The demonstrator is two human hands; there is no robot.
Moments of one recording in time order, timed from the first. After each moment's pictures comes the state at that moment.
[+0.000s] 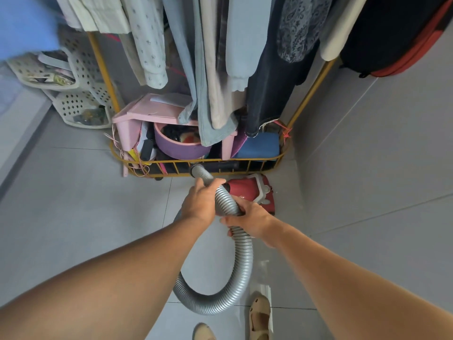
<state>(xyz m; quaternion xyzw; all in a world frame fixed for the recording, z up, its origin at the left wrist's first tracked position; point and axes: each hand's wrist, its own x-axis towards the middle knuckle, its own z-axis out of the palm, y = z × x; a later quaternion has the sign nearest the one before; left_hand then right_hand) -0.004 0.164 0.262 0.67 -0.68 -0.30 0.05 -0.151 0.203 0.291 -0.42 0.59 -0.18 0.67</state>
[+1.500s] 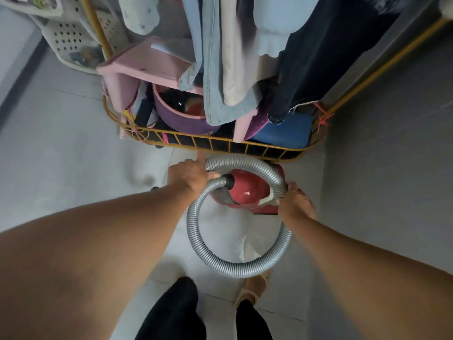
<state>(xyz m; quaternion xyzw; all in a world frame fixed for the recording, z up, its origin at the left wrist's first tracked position) -0.012 0.023 0.164 0.71 -0.66 -0.18 -0.19 -0.245 0.055 0.129 -0.50 0.80 0.15 0.29</state>
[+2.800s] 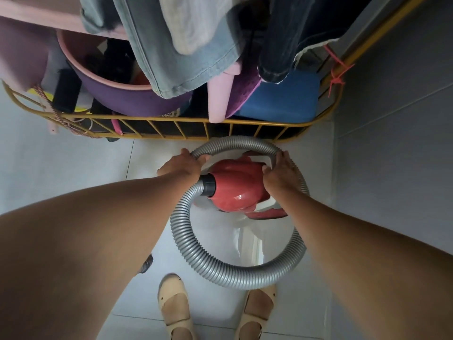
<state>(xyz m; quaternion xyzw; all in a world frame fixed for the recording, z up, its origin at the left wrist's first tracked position) -0.045 -0.063 -0.074 0.78 -0.52 -0.32 -0.15 -0.259 -0.035 -0.082 -0.46 0.81 0.05 0.35</state>
